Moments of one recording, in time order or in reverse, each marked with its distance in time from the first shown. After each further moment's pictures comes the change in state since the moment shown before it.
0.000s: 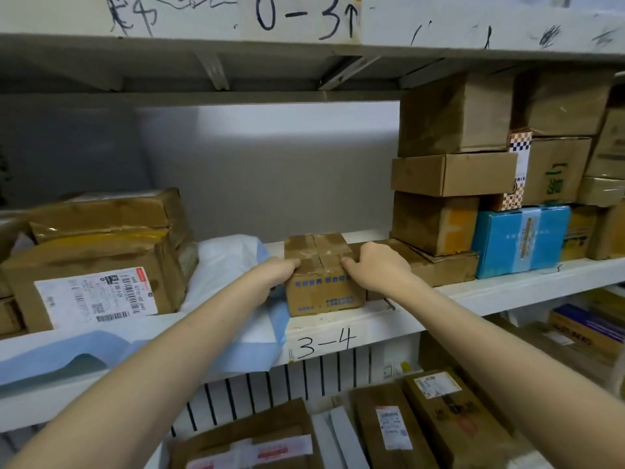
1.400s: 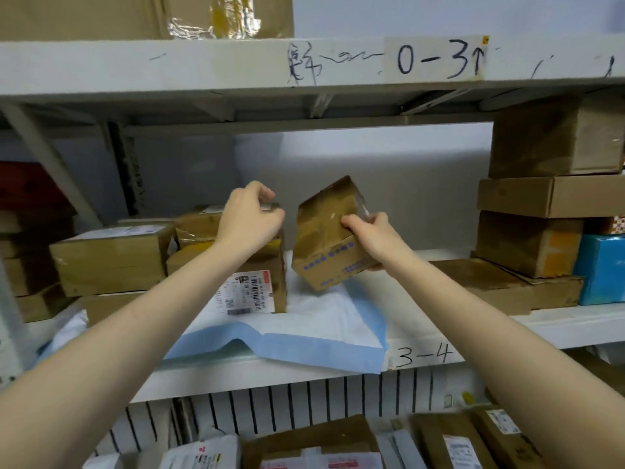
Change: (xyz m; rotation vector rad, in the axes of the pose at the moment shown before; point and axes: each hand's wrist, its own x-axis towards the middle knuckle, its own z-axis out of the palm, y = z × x) left_hand -0.061 -0.030 -0.195 0.201 0.699 0.606; right_hand 0.006 -0.164 0.006 0.778 -0.041 0.112
